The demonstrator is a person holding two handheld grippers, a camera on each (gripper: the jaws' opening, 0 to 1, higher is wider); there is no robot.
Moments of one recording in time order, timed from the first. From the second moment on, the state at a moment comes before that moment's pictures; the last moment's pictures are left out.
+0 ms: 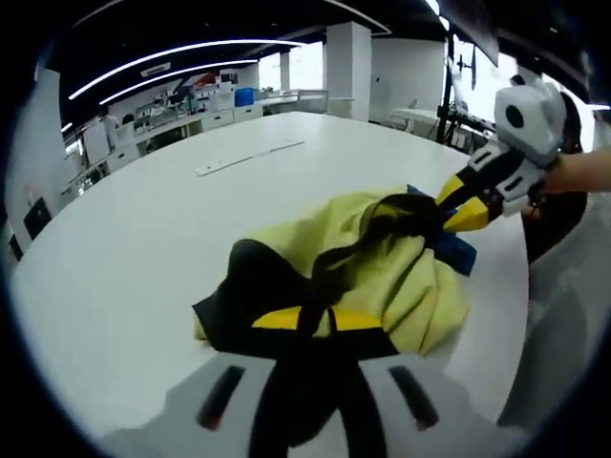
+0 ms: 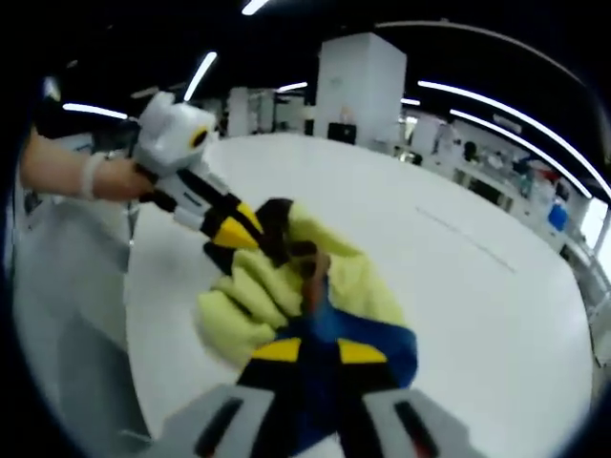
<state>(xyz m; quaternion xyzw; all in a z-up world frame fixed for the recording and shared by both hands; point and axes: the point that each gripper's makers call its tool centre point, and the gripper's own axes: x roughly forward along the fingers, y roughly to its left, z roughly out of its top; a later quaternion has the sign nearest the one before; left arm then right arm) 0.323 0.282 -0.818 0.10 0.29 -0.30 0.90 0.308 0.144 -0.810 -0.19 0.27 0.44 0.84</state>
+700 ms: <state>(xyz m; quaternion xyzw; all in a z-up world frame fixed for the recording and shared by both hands) 0.324 0.295 -0.764 0.08 0.25 -0.29 0.92 0.327 0.119 -0.741 -0.13 0.21 0.42 0.88</state>
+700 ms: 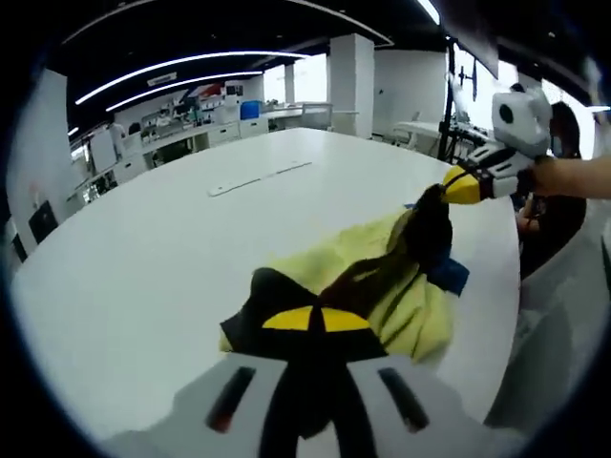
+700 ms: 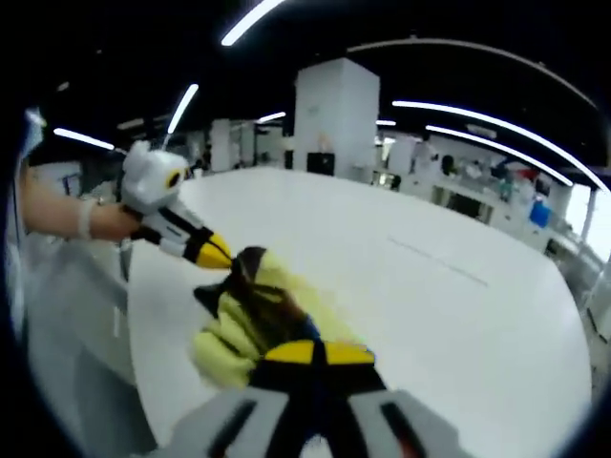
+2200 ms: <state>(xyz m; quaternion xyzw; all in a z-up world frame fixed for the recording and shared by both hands) 0.482 0.339 -0.688 -0.01 0.21 -0.27 0.94 0.492 0.156 -0.663 -0.13 0.14 0.42 0.89</state>
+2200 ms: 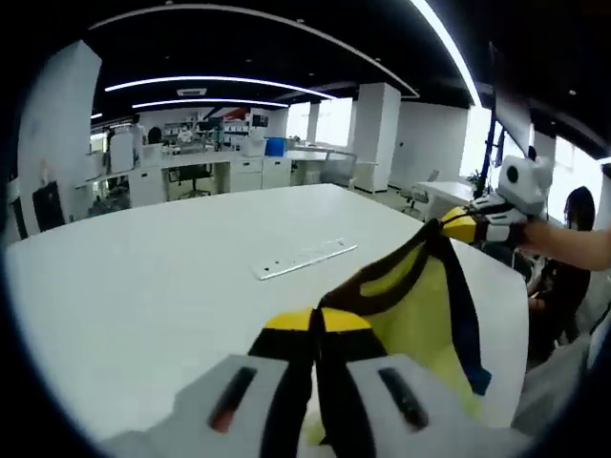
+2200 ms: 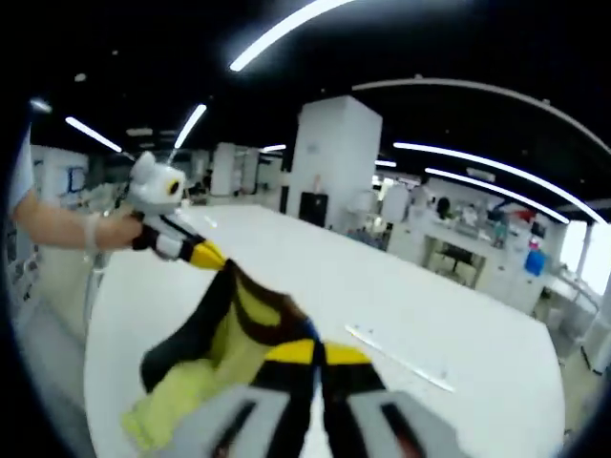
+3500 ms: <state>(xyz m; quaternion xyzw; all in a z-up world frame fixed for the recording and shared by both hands) 0.569 0.330 -0.839 -0.04 0.35 -0.23 0.91 0.587 0.146 -0.845 -0.15 0.31 0.37 0.87</state>
